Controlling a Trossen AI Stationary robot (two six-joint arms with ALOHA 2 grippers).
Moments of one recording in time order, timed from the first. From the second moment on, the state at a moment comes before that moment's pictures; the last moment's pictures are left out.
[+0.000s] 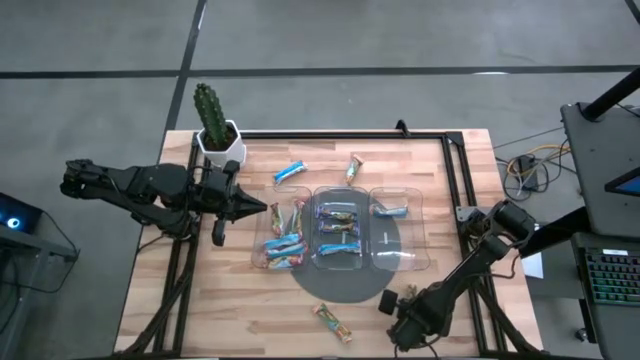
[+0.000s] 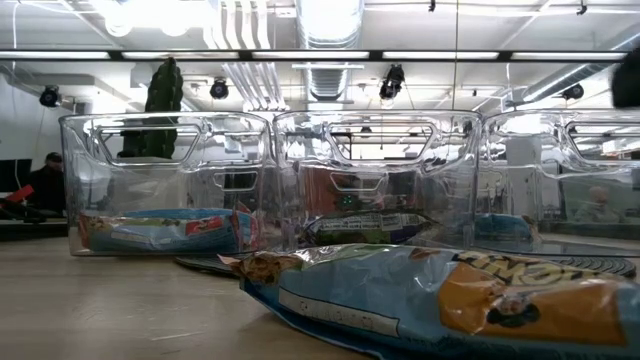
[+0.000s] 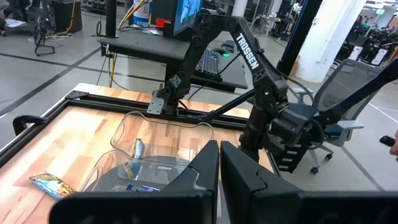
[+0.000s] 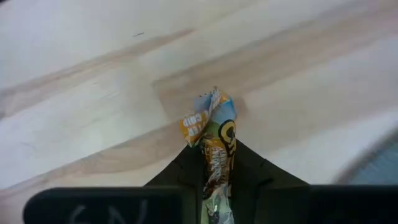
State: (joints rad) left arm -0.25 0.82 1.04 -0.34 -0.19 -0.24; right arm 0.80 1.89 1.25 -0.89 -0.06 -0.34
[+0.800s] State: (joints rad) left arm -0.25 0.82 1.04 -0.34 -0.18 -0.24; right arm 0.75 1.83 1.74 -1.28 0.17 0.04
